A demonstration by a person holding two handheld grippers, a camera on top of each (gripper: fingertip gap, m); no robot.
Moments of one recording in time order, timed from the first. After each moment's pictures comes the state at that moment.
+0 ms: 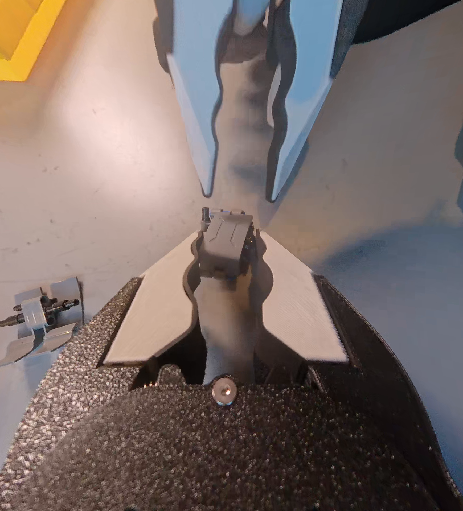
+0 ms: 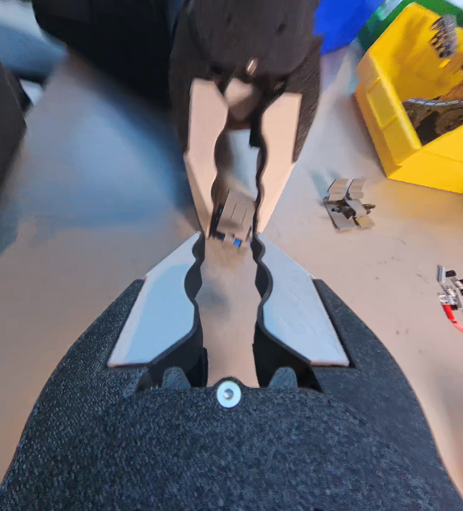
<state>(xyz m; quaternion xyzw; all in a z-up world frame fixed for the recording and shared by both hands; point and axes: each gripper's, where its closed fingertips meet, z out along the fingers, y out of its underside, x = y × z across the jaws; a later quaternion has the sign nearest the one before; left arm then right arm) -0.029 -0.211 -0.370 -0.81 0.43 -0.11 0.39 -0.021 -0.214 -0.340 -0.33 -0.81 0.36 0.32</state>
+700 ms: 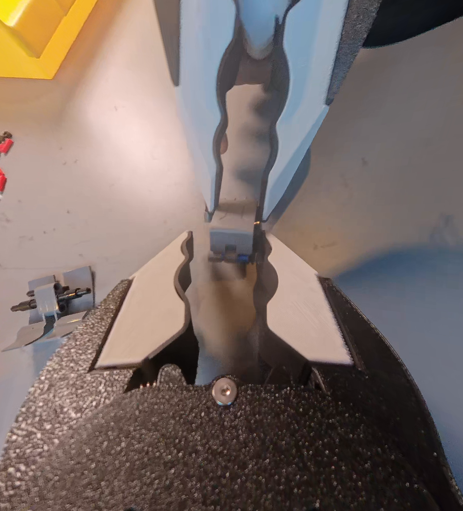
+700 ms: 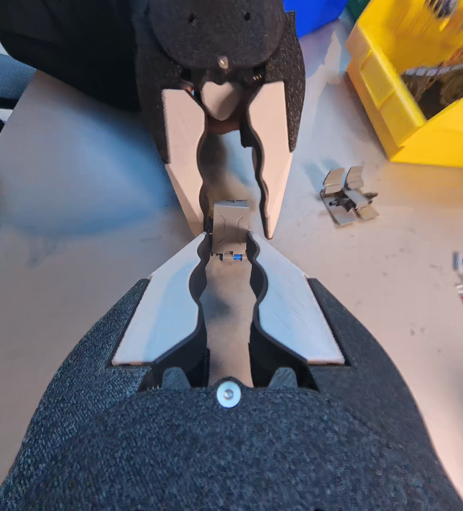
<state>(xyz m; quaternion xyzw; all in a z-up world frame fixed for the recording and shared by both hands) -0.039 -0.205 -0.371 -0.81 0.41 -0.10 0.41 -0.039 -0.212 -0.348 -0.38 -0.79 0.37 0.31</state>
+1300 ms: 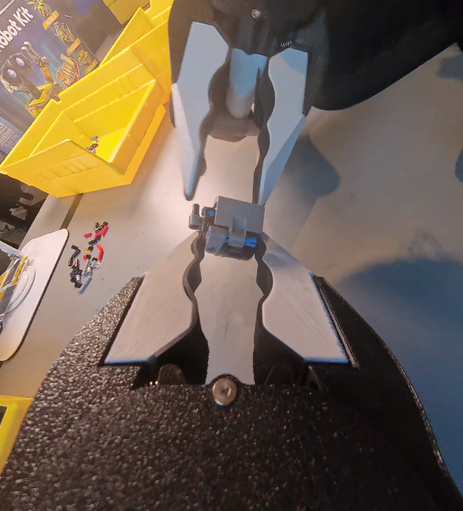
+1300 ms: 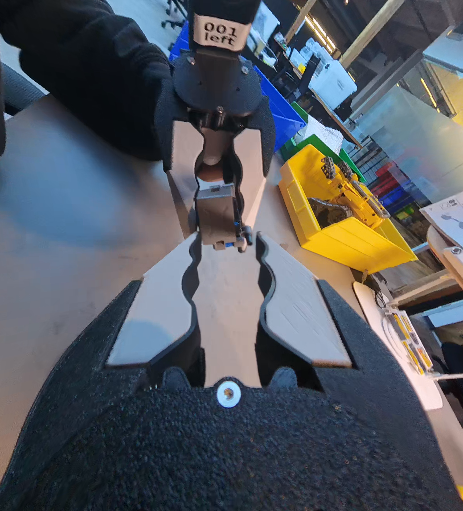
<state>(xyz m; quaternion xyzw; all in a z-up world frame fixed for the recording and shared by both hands) -0.029 -0.209 -0.321 -0.71 0.46 -0.04 0.53 -0.030 -0.215 -0.291 -0.22 -0.76 0.37 0.49</state>
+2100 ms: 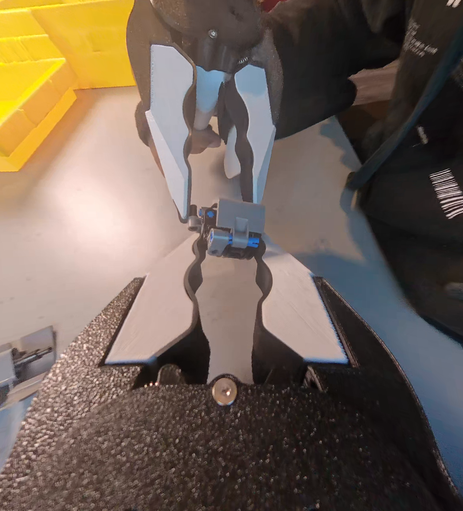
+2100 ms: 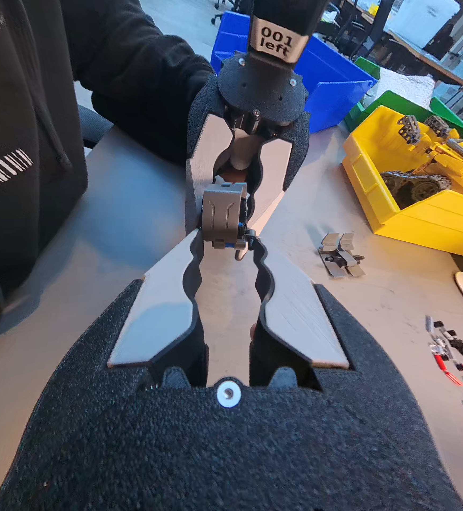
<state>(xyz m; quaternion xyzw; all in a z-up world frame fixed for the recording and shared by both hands) -0.006 -0.237 -0.330 -0.72 0.45 -0.24 0.46 -0.021 -0.237 -0.308 -0.28 -0.79 0.43 0.35</state>
